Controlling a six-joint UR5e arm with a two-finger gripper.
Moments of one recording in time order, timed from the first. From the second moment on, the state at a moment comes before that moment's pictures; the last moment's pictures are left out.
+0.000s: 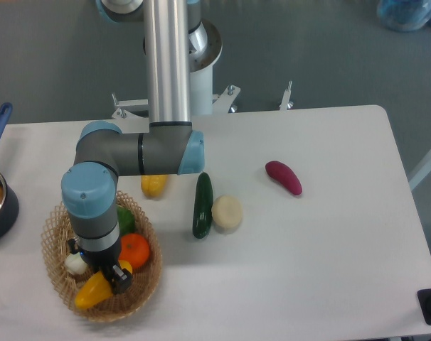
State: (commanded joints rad) arm 2.04 -2.16 -1.51 -0.81 1.48 0.80
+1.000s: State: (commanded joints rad) arm 2.23 -2.09 -1.40 -0.81 1.72 0.81
